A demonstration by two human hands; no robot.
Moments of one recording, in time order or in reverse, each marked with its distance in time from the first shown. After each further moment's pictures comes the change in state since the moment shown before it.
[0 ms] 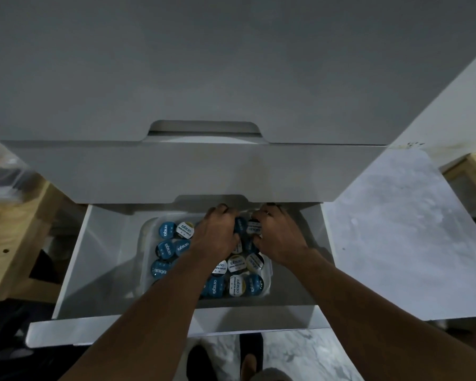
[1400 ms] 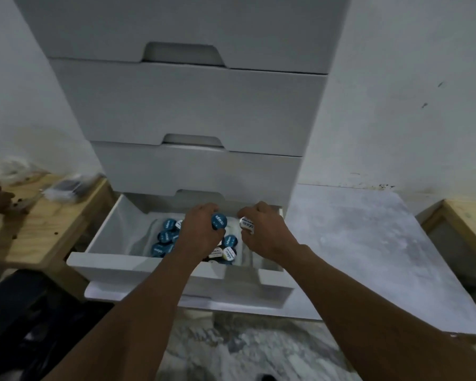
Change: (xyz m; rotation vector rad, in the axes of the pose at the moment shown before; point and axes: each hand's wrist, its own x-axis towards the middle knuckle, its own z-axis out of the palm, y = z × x) left_hand -0.105 0.085 -0.036 -0.244 0.408 -0.128; right_hand -0.114 0.008 -0.085 0.145 0.191 -0.270
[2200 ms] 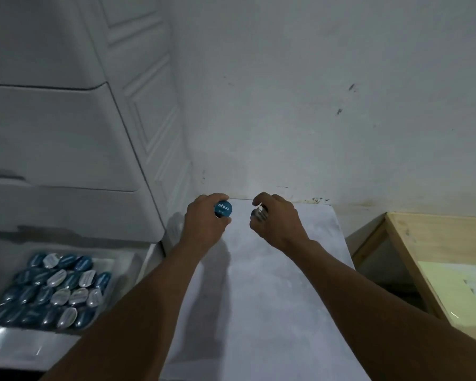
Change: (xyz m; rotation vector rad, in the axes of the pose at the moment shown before) left_hand 0.119 0.237 0.201 -0.169 0.066 -0.041; right_hand 0.021 0.303 -0.140 0.090 0.169 0.164
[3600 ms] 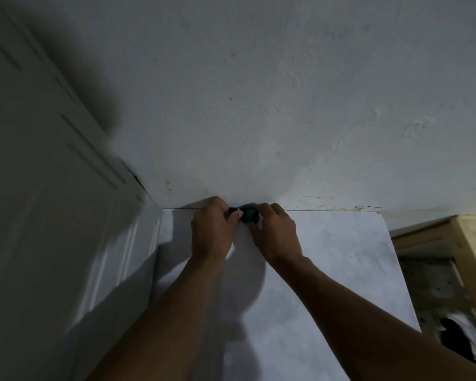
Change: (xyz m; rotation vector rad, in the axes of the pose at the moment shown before) left_hand 0.189 -0.099 0.163 0.084 -0.144 -0.290; right_hand 0.175 0.116 0.162 -0.005 -0.152 0.275
